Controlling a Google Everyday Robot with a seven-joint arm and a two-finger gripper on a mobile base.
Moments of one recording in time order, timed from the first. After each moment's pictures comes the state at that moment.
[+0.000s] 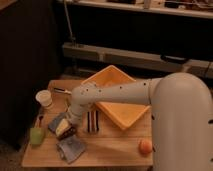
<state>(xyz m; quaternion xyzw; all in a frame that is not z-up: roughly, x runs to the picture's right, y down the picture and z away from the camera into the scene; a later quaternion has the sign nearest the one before) -0.190 0.200 0.752 -0.47 0.01 0.46 0.75</state>
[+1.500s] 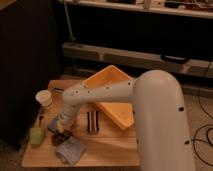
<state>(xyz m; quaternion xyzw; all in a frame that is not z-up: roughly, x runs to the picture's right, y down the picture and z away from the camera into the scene) -0.235 0.207 0.776 -0.47 -0.01 0.41 0.78</state>
